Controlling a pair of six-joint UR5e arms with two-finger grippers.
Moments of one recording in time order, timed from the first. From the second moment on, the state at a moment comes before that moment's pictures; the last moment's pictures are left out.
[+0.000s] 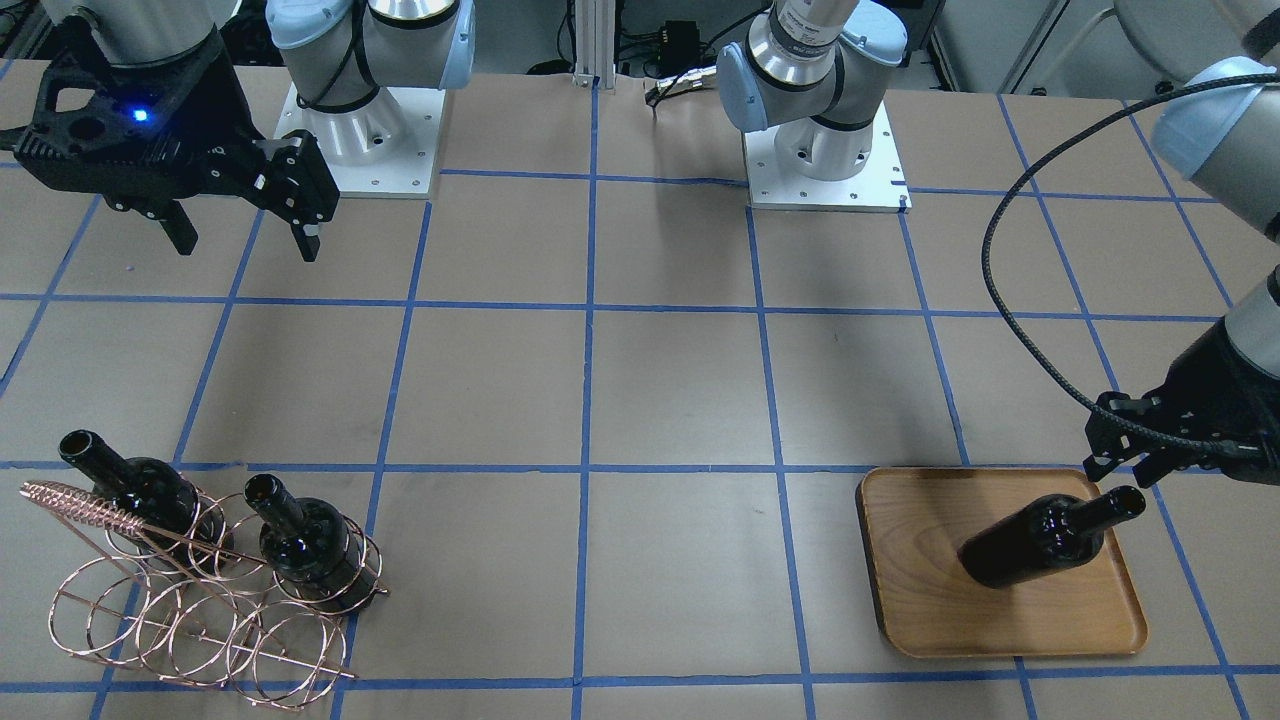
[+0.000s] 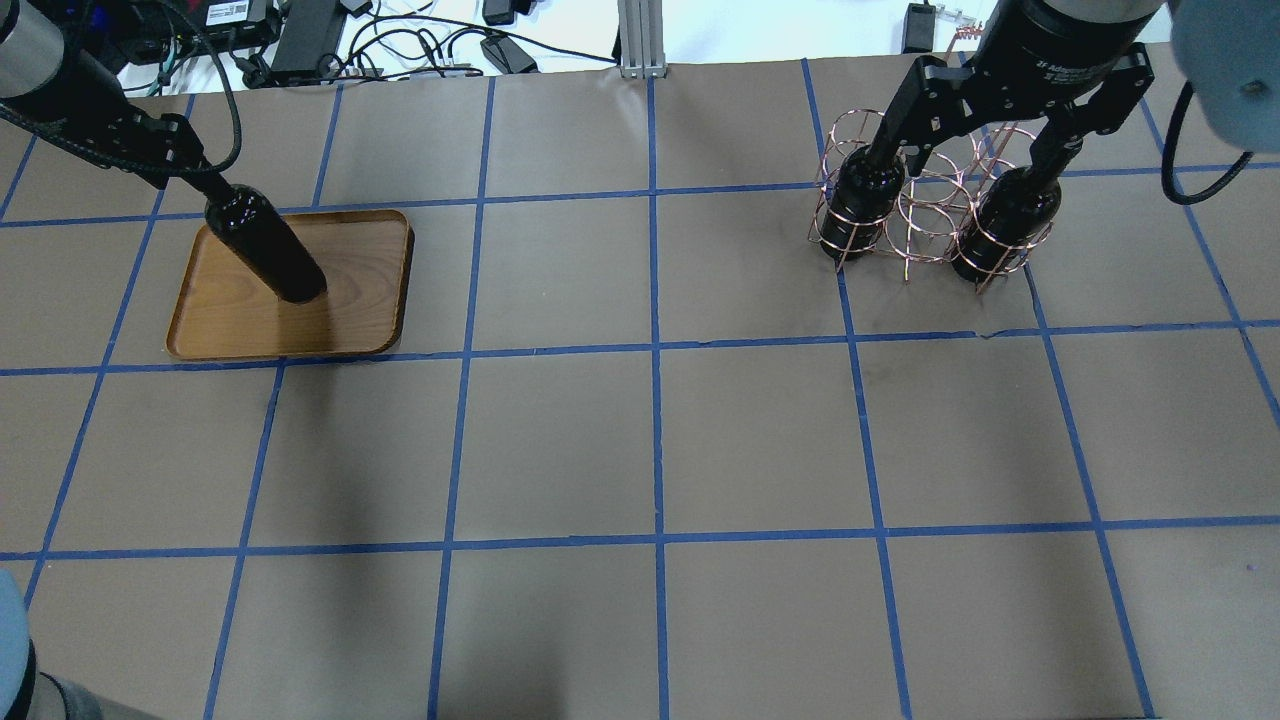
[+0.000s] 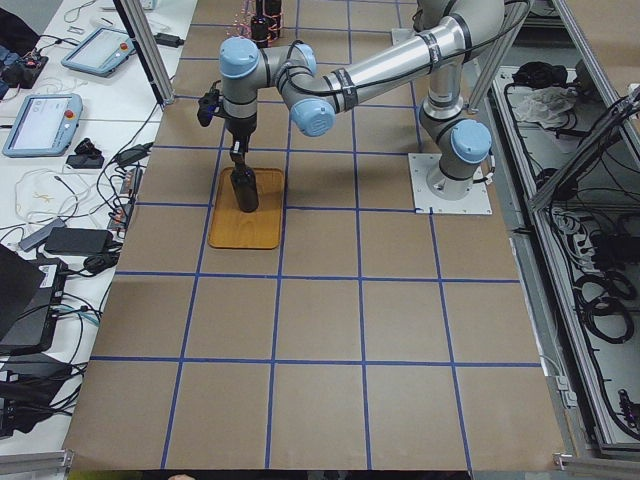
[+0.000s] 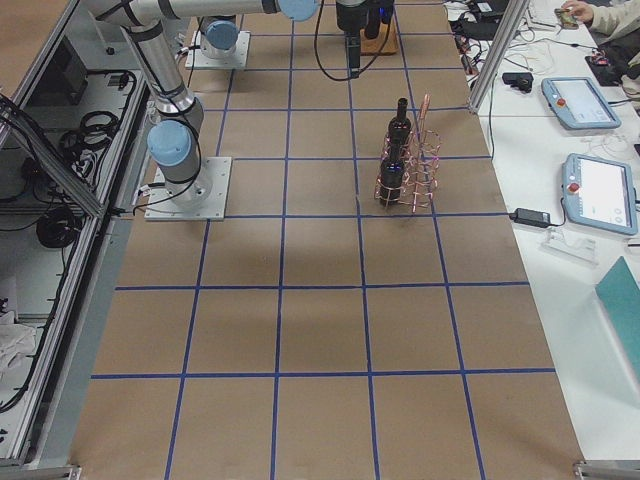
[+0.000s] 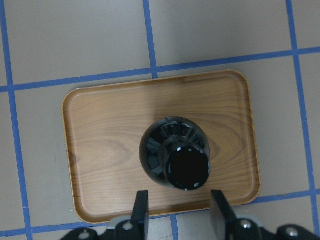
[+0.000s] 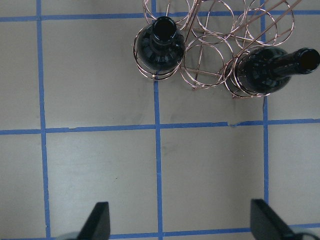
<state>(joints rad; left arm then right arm) -1.18 -1.86 -1.48 -1.25 1.48 0.51 1.56 -1.58 1.51 -1.62 -1.60 0.01</state>
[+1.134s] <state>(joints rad) -1.37 -1.53 -1.48 -1.66 1.51 0.21 1.56 -1.58 1.51 -1.62 -1.60 0.01</state>
